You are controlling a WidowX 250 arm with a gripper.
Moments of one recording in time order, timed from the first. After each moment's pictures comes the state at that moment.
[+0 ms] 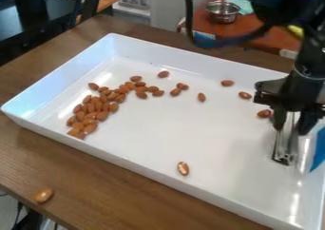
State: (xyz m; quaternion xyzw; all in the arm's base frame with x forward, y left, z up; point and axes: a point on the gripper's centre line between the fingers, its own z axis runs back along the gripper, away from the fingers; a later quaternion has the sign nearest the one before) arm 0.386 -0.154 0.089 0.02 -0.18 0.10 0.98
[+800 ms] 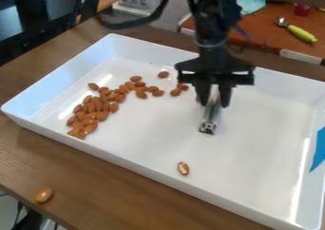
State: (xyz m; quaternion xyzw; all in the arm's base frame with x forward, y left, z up) arm 0.385 -0.045 0.087 -0.03 -0.13 0.16 0.98
